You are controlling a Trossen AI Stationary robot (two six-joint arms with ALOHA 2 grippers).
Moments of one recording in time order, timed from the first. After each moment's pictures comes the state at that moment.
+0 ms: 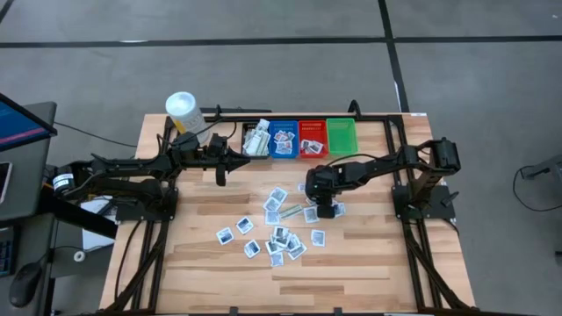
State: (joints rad) left arm 0.43 1.07 0.33 0.64 0.41 -0.31; right arm -0.03 1.78 0.84 -0.34 0.01 -0.05
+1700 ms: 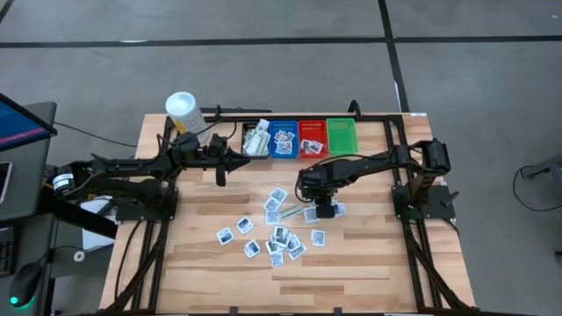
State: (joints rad) left arm 0.43 1.07 0.33 0.64 0.41 -0.31; right arm -0.03 1.79 1.06 -0.66 0.02 -0.09
